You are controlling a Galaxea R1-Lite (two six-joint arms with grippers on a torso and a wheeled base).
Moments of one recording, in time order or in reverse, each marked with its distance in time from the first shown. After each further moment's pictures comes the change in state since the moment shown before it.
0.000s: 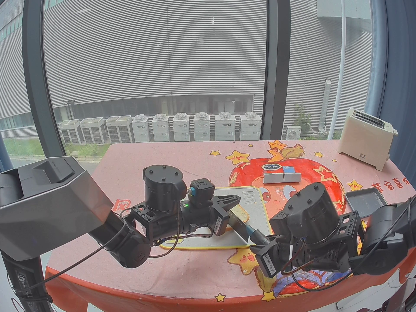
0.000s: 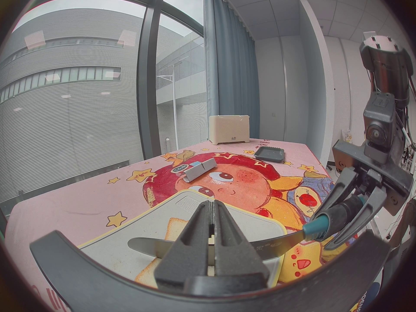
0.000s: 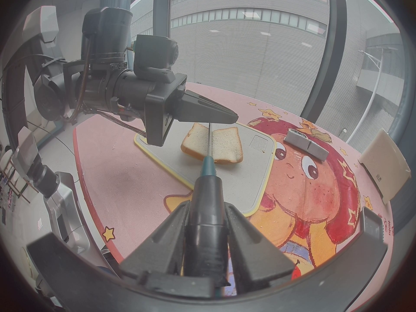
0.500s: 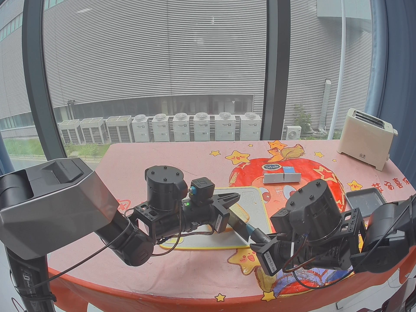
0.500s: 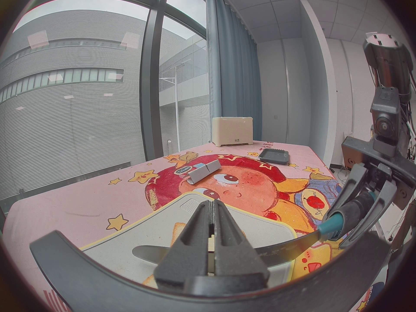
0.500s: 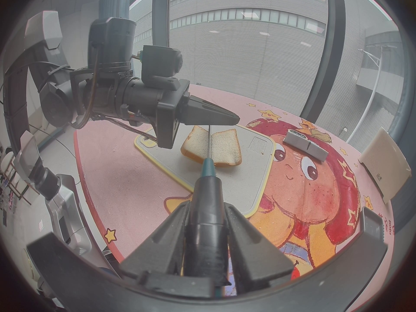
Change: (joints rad) left arm 0.011 0.041 -0.019 -0.017 0.006 0.000; right arm -0.006 -0.008 -0.008 0.002 0.009 0.001
